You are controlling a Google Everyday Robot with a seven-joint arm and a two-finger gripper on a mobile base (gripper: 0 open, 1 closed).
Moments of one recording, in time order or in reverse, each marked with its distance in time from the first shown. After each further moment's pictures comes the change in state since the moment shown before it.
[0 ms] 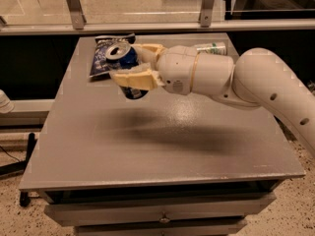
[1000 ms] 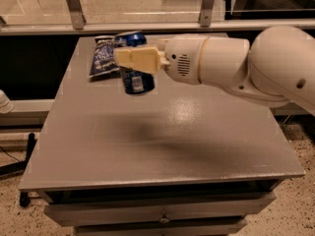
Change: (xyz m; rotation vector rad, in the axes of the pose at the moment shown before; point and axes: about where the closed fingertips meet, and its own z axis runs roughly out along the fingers) arm -0.026 -0.004 -0.019 0.167 0.111 0.444
